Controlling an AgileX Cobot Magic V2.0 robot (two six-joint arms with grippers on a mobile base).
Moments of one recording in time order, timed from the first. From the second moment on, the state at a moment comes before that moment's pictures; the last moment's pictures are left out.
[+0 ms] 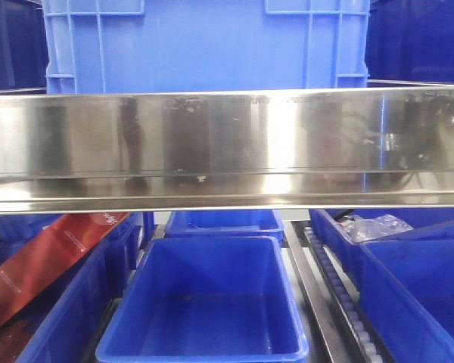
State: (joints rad) left arm -0.18 0.50 -0.53 0.09 -0.01 -0.08; right arm 0.22 0.00 0.00 0.04 0.10 -0.02
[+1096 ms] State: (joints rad) left arm -0.02 0.01 0.00 0.05 0.05 -0.06; right arm 0.22 0.00 0.00 0.04 0.09 -0.02
